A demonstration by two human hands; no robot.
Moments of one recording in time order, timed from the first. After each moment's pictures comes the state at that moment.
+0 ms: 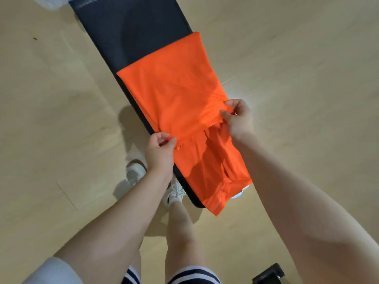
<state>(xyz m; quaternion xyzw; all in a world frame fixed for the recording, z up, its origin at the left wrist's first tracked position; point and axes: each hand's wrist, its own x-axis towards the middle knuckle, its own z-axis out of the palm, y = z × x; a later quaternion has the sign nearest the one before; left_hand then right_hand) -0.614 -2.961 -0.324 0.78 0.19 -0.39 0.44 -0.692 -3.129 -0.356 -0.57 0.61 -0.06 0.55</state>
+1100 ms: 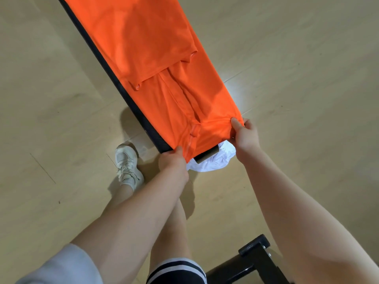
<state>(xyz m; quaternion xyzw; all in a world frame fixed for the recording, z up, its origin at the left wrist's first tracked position) -0.805 -2.939 -0.328 0.75 0.36 -0.48 0.27 -0.898 -3.072 -0.355 -0.42 0.70 -0.02 0.58</state>
